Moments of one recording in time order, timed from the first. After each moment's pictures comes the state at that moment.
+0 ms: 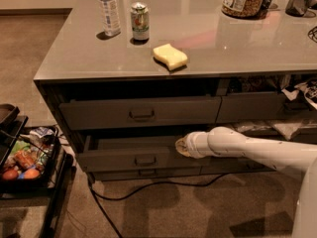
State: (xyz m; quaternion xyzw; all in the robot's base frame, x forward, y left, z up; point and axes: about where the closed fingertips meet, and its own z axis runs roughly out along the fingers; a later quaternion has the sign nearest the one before) arm 0.640 -0.102 0.487 -0.80 0.47 -0.08 0.35
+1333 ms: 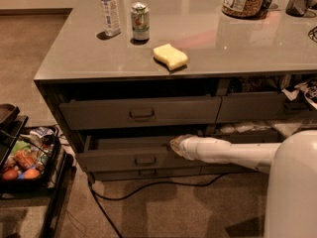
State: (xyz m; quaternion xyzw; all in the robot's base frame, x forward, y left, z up) arm 0.676 -0.086 0.453 -0.80 0.44 -0.16 0.37
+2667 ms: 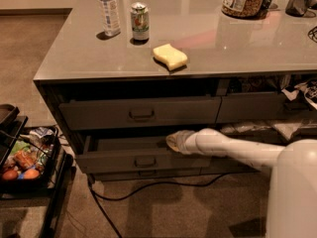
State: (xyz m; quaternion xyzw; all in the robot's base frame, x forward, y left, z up) arm 0.700 -0.071 0.445 -0.78 0.46 -0.11 0.40
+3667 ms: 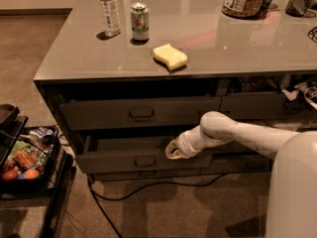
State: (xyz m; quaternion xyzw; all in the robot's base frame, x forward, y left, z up) arm 0.615 -0.064 0.476 -0.79 0.52 0.12 0.30
